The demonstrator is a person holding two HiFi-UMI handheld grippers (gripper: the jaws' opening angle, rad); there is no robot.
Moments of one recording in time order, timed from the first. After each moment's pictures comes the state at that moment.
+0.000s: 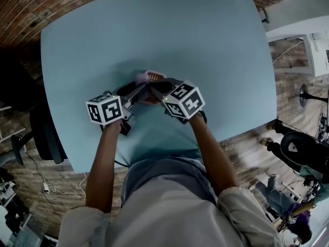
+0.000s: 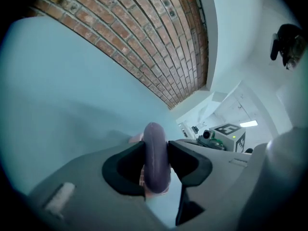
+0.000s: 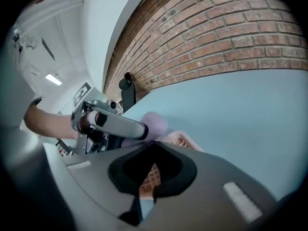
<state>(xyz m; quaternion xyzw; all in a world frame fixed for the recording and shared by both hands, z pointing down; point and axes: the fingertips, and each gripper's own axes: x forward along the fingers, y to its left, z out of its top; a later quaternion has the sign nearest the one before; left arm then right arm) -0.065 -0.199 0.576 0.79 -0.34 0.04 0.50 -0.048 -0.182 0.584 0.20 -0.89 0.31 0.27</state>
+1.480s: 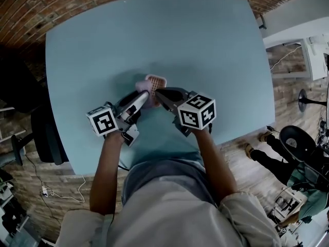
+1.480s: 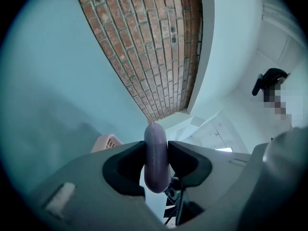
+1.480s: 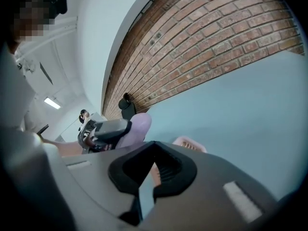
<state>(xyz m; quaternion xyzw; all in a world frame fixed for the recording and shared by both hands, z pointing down) -0.062 -0.182 0.516 0.79 -0.27 -0.13 0.54 -0.027 -0.174 0.541 0.24 -0.88 0.37 0.16</state>
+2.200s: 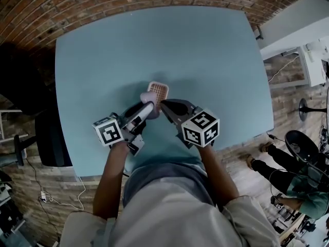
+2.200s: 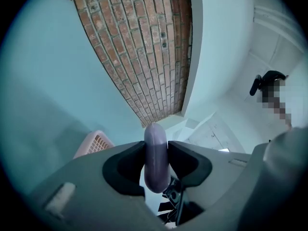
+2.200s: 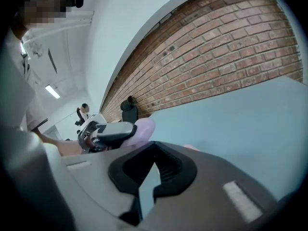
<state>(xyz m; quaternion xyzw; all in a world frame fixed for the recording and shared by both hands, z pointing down) -0.056 -0.157 0.480 0.80 -0.27 -0.16 0.52 -0.018 -0.148 0.494 0.27 -0.90 0.29 0.15</state>
